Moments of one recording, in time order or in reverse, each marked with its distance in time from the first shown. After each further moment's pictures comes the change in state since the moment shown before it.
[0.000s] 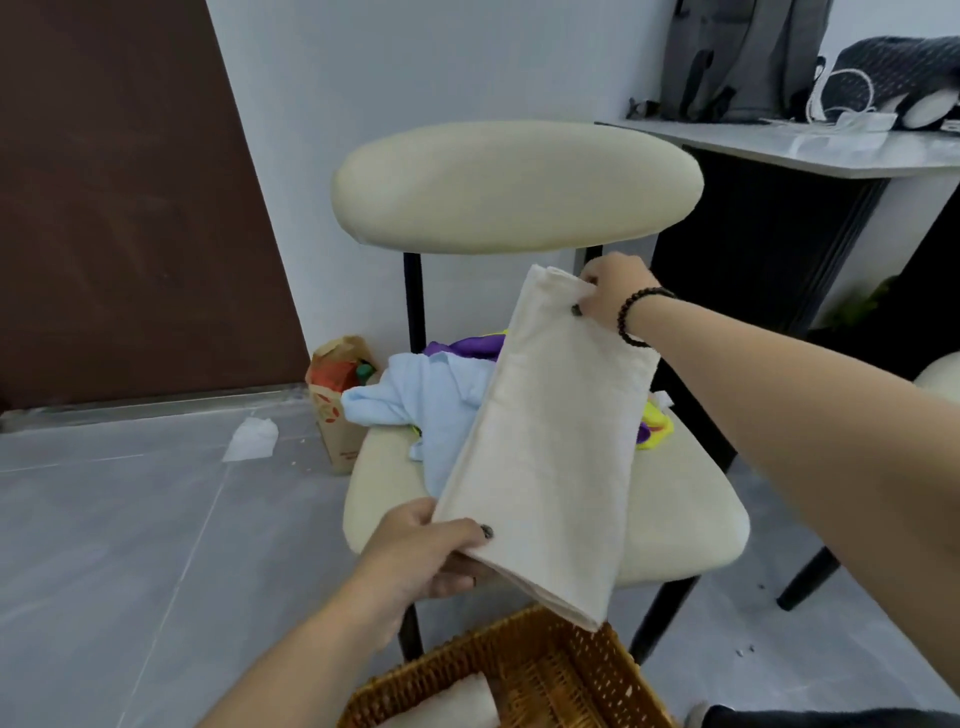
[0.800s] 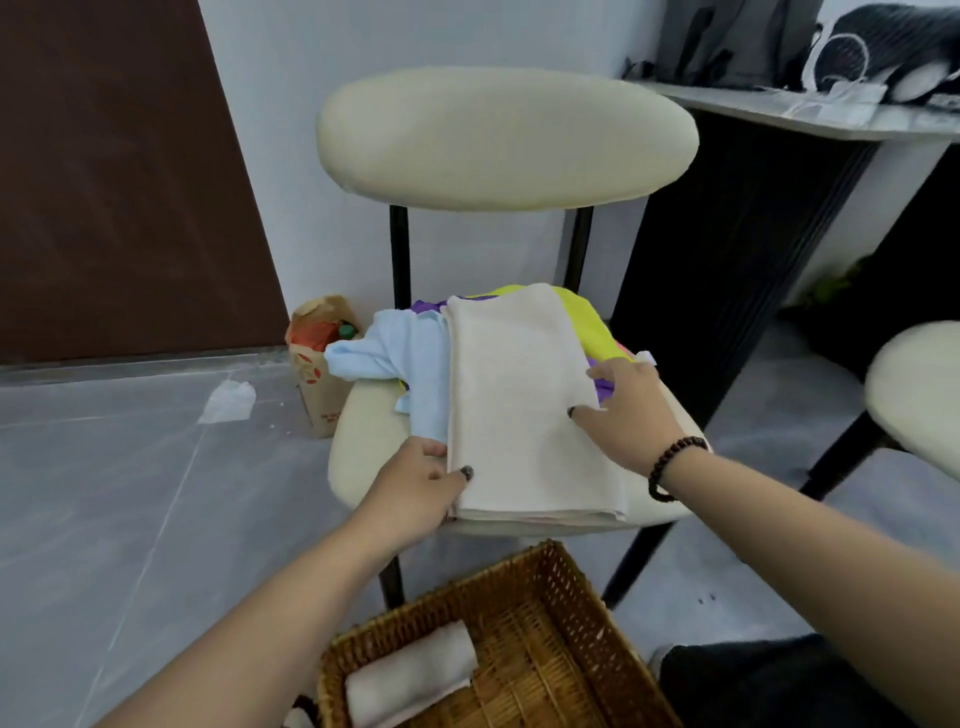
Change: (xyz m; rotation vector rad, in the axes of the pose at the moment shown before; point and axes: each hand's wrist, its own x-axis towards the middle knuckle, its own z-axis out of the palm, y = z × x) left_hand 0.025 -0.016 0.002 0.390 0.092 0.227; right_hand -0.164 0.023 0.060 0.346 -0.057 0.147
